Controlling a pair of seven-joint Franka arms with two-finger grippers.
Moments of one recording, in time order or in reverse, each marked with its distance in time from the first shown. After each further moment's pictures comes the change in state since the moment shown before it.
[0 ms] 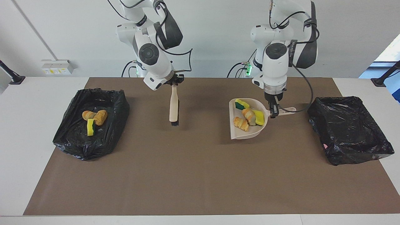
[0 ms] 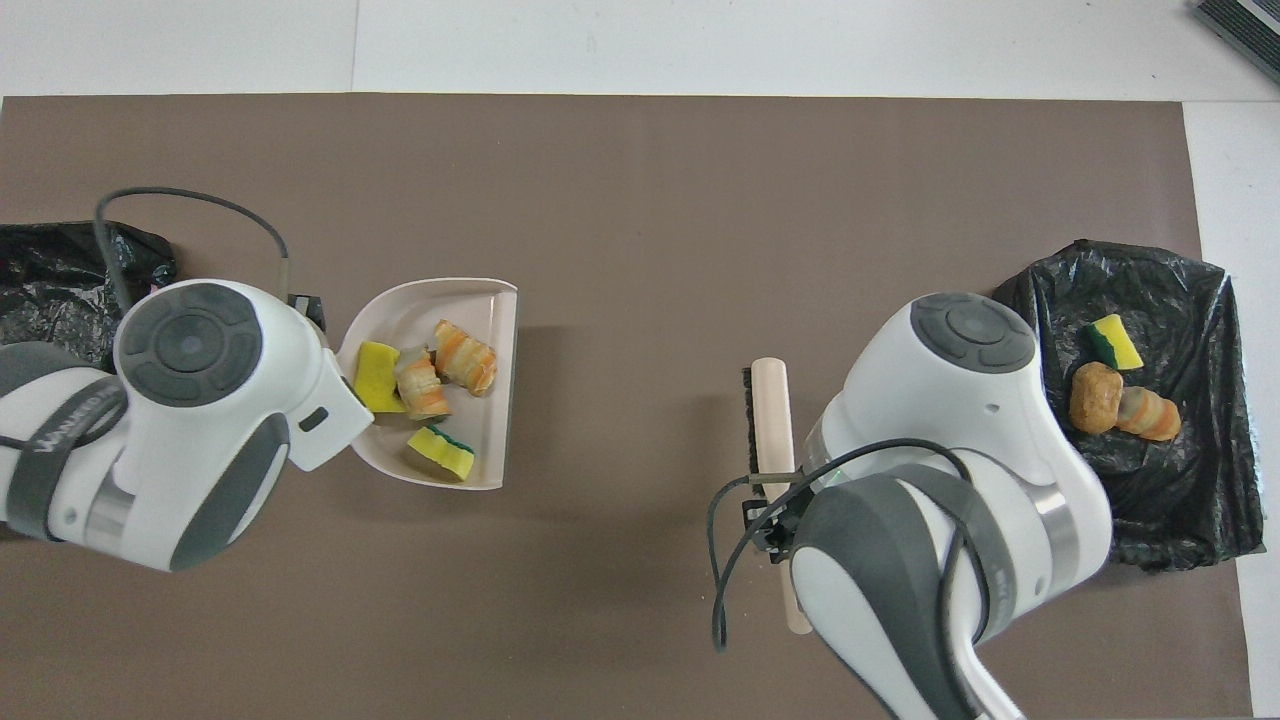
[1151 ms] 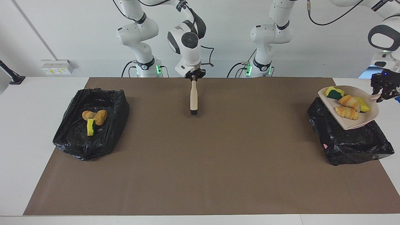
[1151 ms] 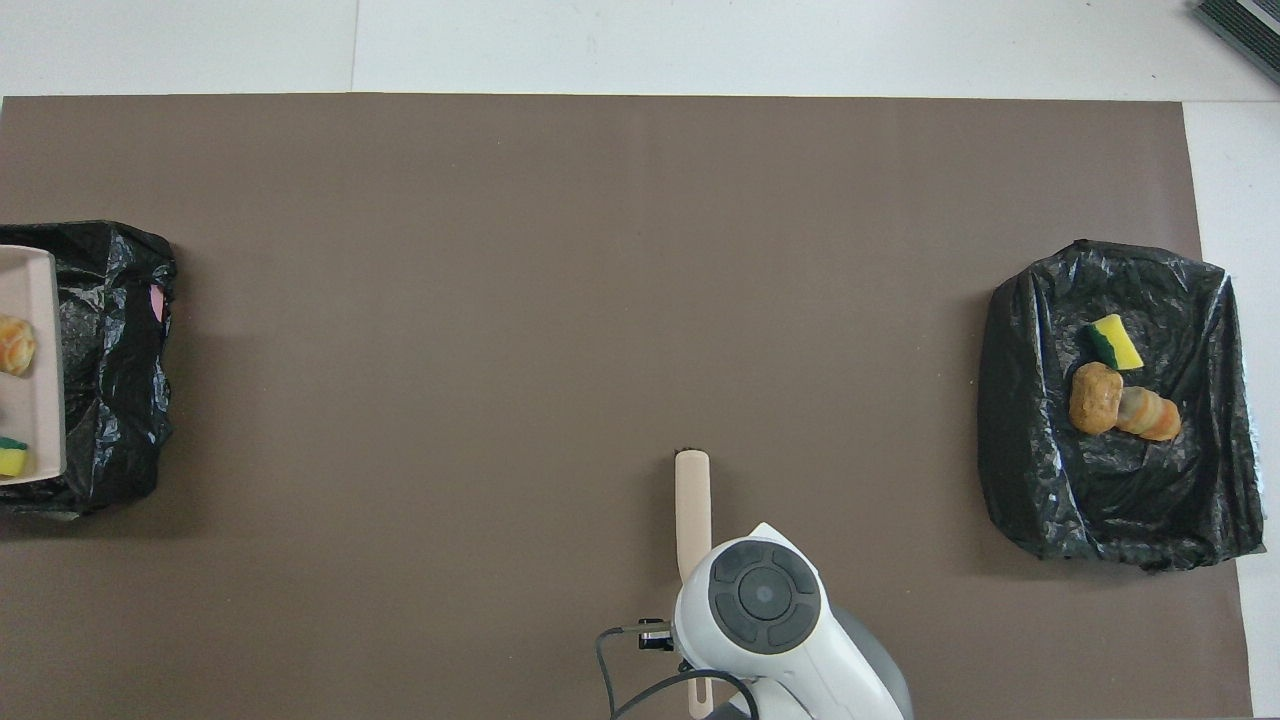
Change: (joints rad) left arm 0.009 0.145 0.796 0.318 -0.186 -0.012 0.728; right arm 0.308 -0.108 0.006 -0.346 0.000 0.398 0.252
